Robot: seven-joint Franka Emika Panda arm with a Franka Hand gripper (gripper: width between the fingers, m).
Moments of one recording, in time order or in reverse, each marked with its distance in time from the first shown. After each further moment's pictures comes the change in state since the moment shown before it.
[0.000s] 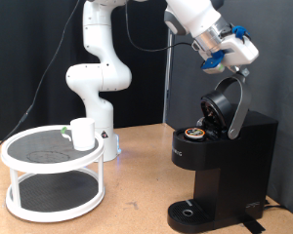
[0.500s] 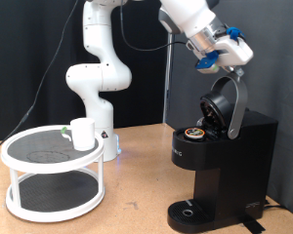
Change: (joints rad) arm -0.014 -0.026 -0.059 -0.005 0.008 -0.105 -0.051
